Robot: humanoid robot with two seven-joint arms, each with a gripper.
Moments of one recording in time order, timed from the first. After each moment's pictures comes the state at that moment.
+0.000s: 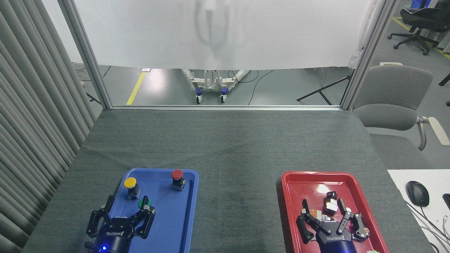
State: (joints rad) left arm 0.08 0.13 -0.05 -1.57 -1.36 0.03 0.17; right arm 0.17 0.01 -0.02 -1.67 1.51 -0.04 -0.09
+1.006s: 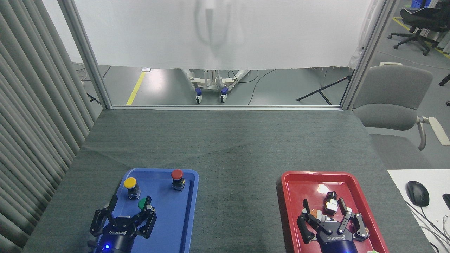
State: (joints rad) left arm 0.07 0.13 -0.05 -1.56 -1.36 0.01 0.16; right arm 0.17 0.01 -0.02 -1.67 1.51 -0.04 -0.09
